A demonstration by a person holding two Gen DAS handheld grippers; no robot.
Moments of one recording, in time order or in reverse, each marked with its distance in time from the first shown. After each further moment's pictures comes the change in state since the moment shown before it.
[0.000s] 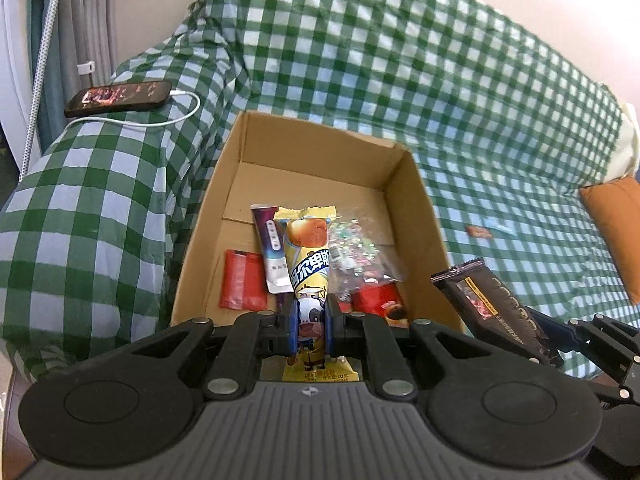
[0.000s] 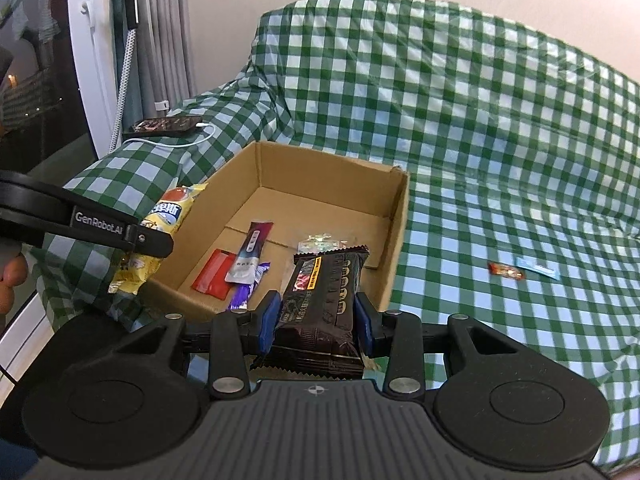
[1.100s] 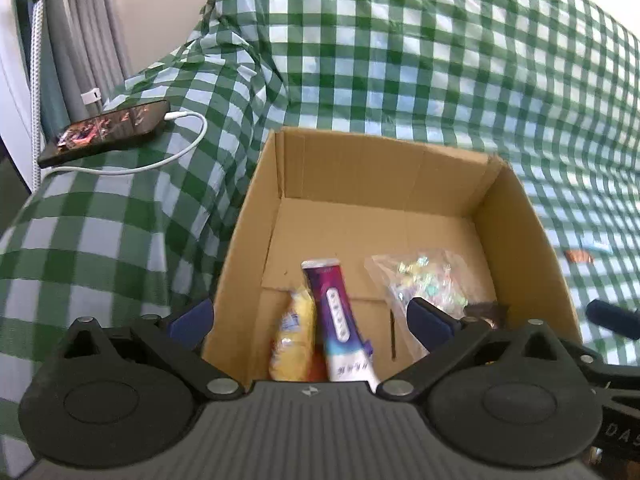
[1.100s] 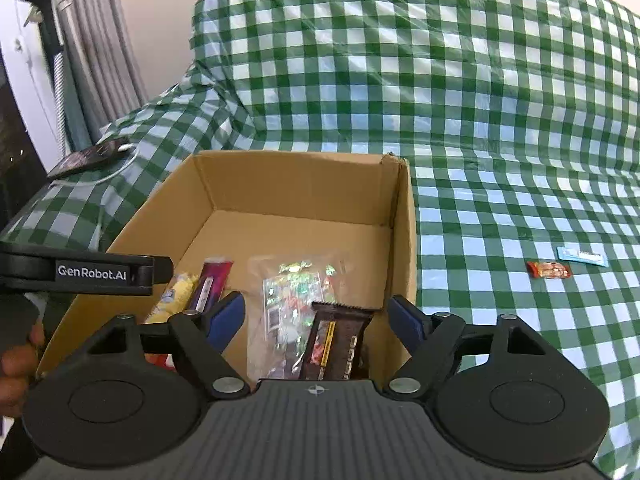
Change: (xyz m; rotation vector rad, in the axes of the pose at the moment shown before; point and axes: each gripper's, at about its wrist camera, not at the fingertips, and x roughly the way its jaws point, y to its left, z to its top) left arm 0.120 0.010 0.054 0.076 -0.010 0.199; right arm 0.133 -0.023 0.035 0.158 0.027 -0.006
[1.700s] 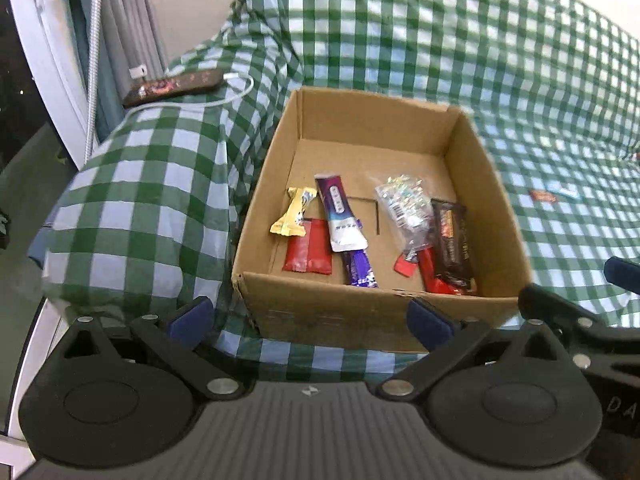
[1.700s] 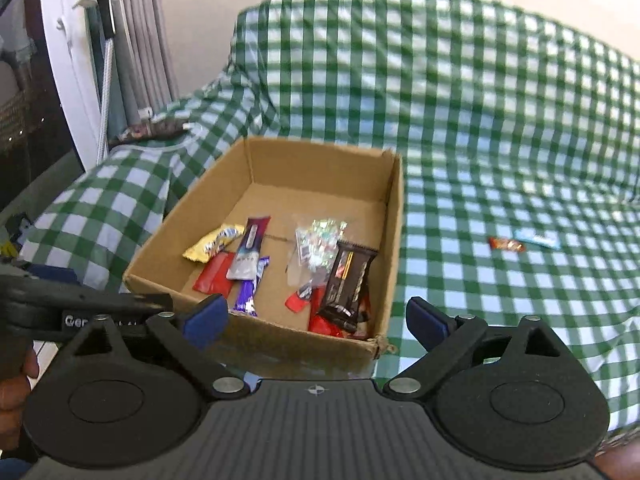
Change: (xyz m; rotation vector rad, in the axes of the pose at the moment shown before) left arm -0.137 -0.006 -0.100 -0.018 0.014 0.031; right arm -0.144 0.039 -0.057 -0.067 -0.038 -0.033
